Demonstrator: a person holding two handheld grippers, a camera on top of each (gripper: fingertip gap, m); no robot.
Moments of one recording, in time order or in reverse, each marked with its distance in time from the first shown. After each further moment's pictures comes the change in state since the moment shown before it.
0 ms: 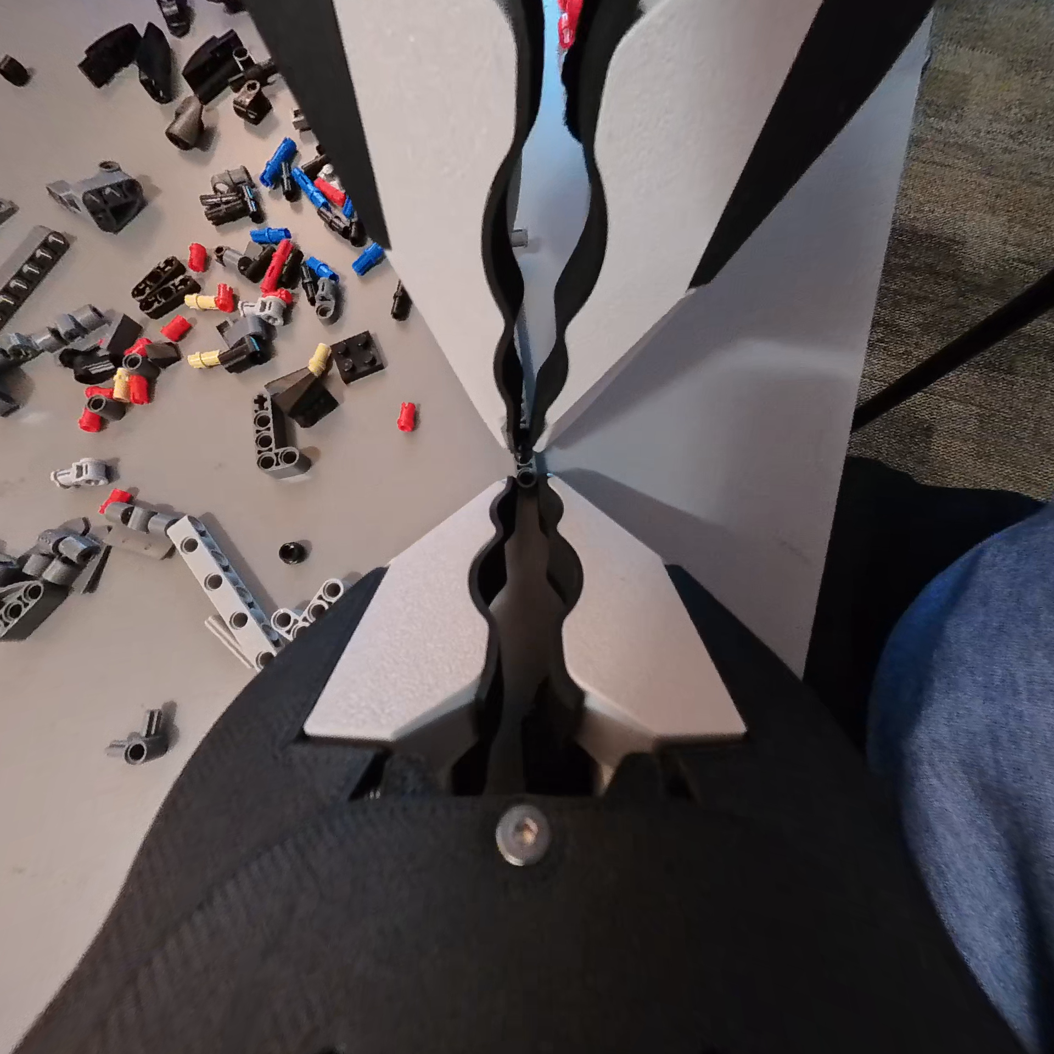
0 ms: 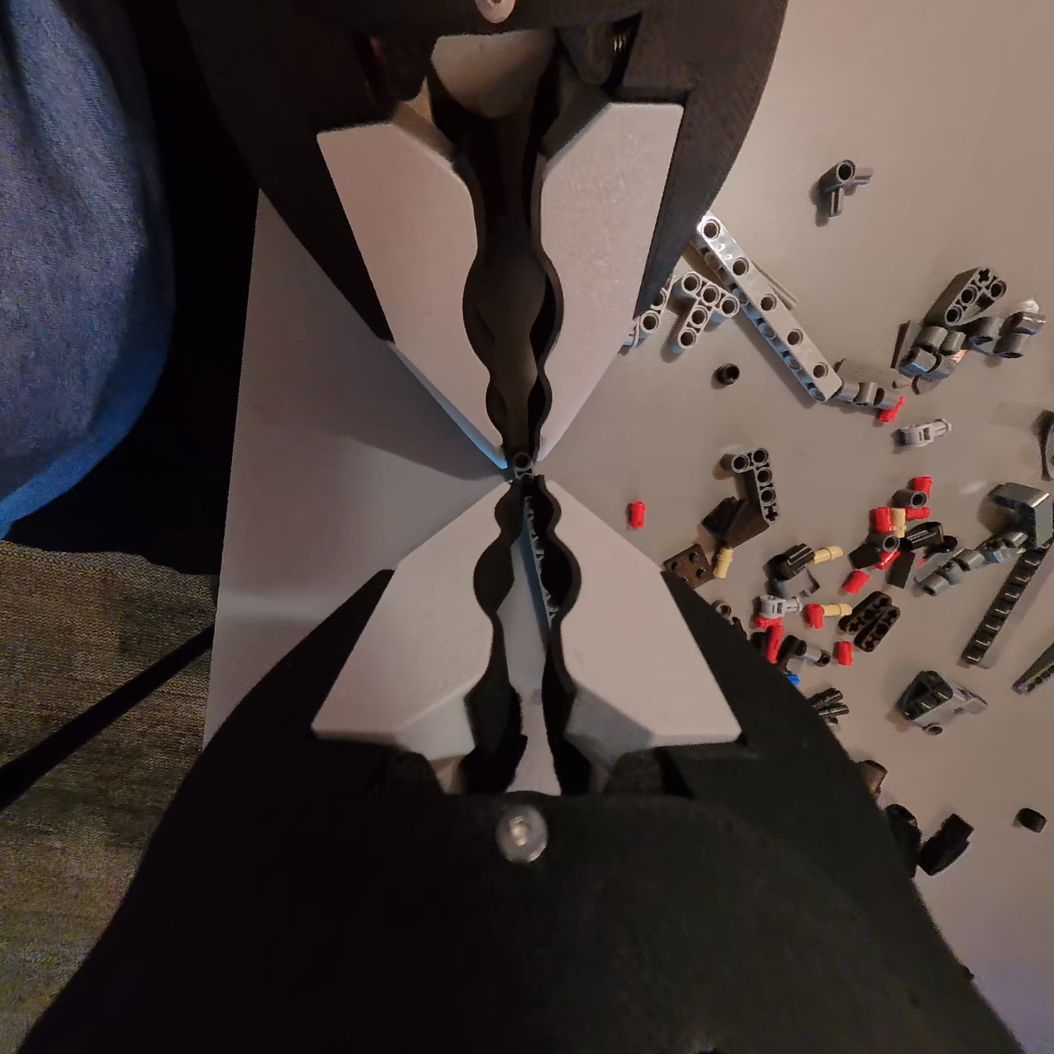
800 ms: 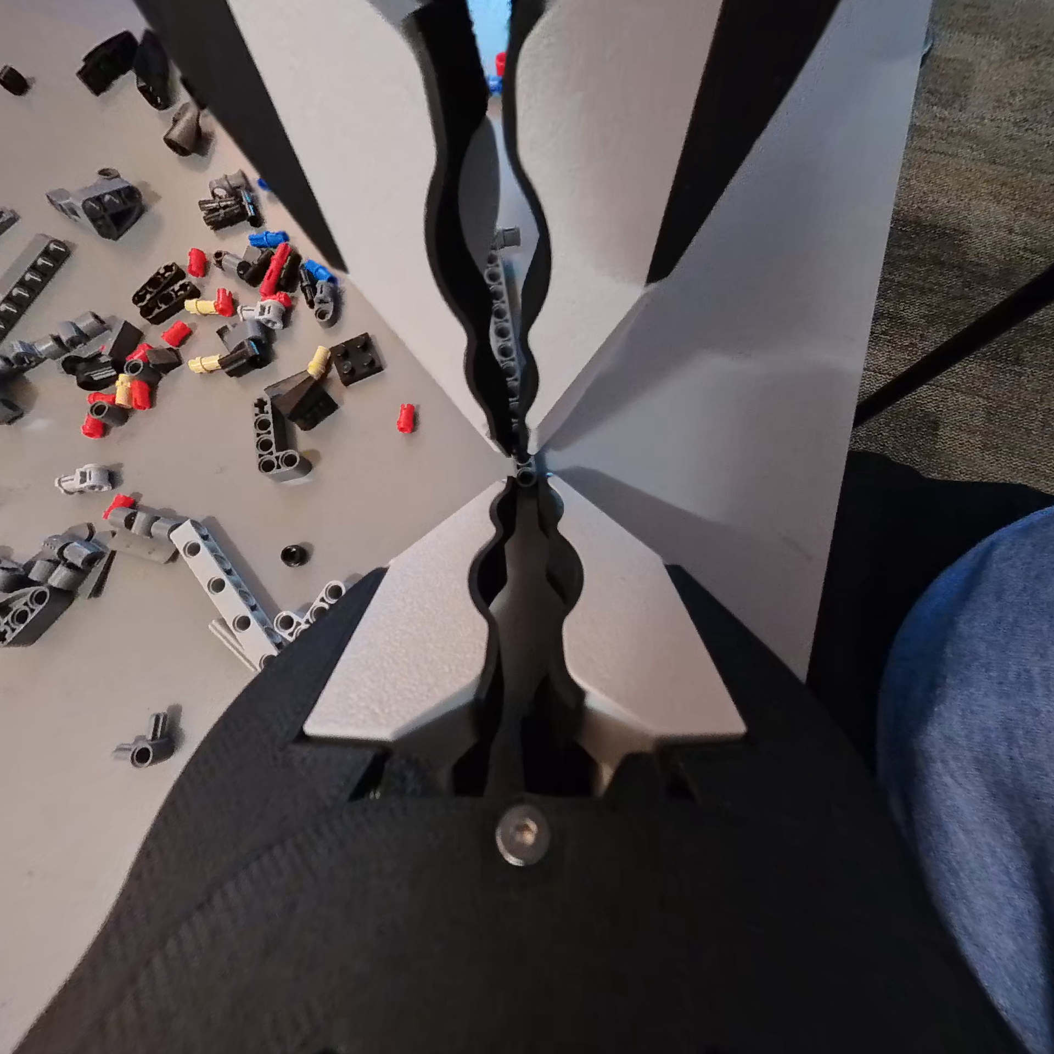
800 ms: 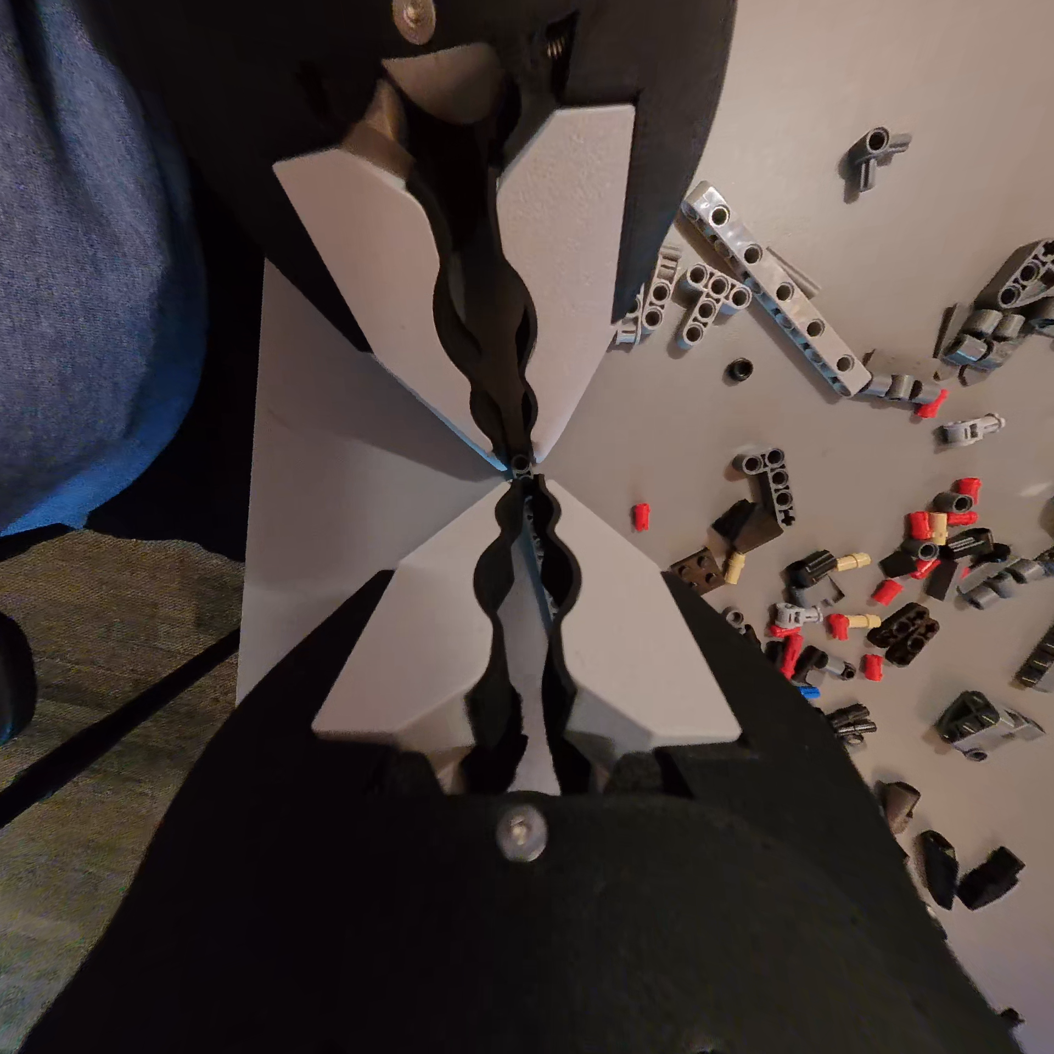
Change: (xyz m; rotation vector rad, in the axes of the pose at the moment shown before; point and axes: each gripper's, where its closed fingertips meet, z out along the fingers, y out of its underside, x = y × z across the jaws) left arm 0.000 0.000 0.000 -0.002 -0.001 0.016; right arm 0.001 0.000 0.001 -0.029 -0.103 0.050
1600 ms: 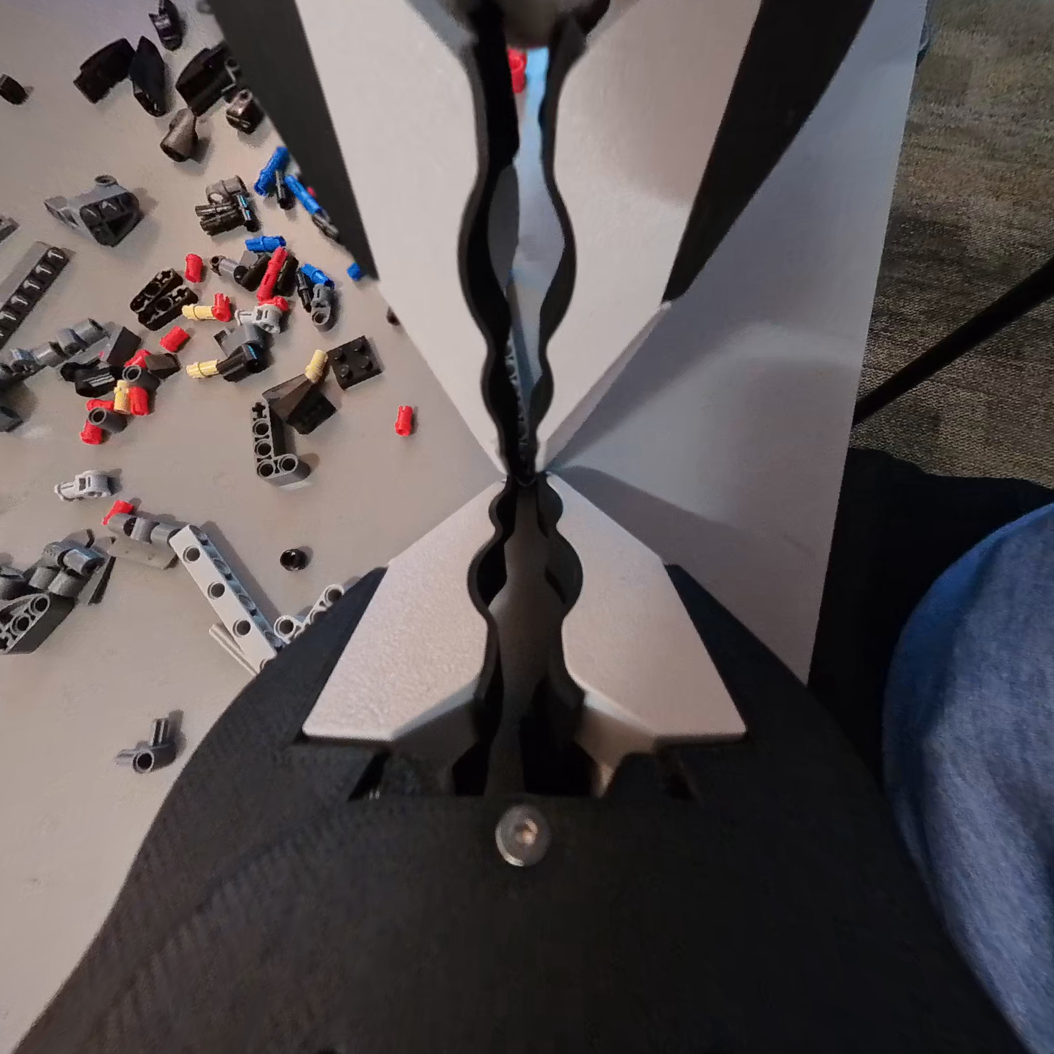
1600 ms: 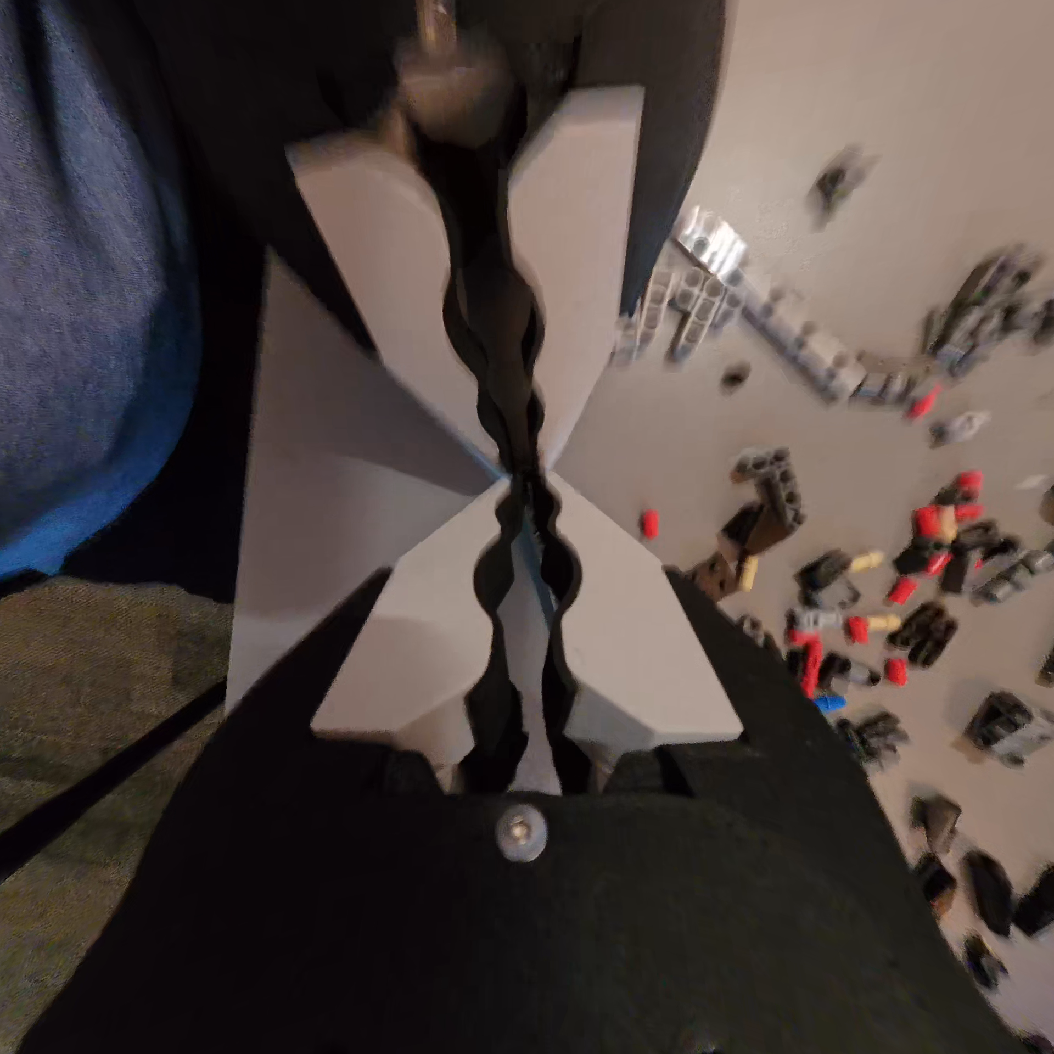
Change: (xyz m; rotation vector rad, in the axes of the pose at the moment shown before) left arm 0.001 0.000 0.001 0.002 0.003 0.012; right arm -0.002 -0.001 0.006 0.103 0.049 0.021
